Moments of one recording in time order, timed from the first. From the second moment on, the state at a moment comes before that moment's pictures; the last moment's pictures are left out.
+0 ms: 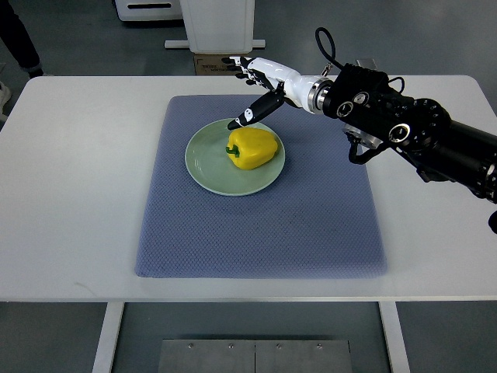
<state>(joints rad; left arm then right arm) 0.02 0.00 -0.17 -0.23 0.04 0.15 0.02 1.37 0.00 -0.13 0.57 -0.35 0.13 0.23</state>
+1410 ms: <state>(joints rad) 0.02 0.00 -0.17 -0.23 0.04 0.15 0.02 0.96 -0.06 0.75 0.52 -0.04 0.01 0.09</state>
